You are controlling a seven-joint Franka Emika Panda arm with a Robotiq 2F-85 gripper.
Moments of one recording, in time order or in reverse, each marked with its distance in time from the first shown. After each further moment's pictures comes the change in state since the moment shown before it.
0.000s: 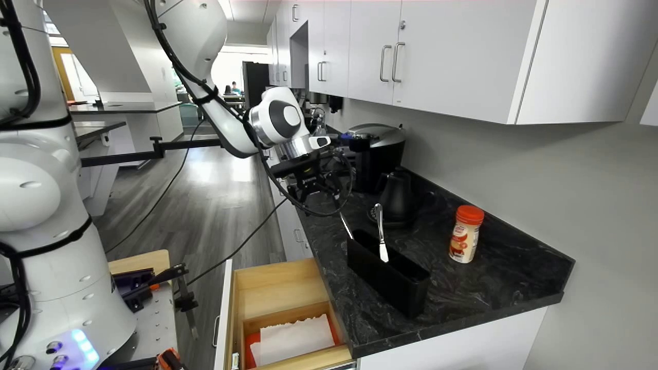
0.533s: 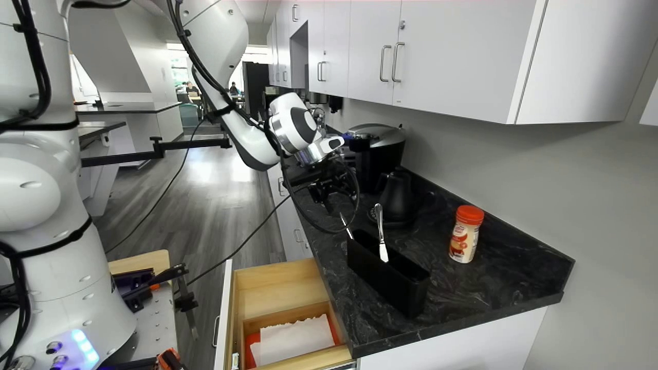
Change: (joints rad) arm 0.001 0.108 -0.093 0.099 -0.260 0.166 0.474
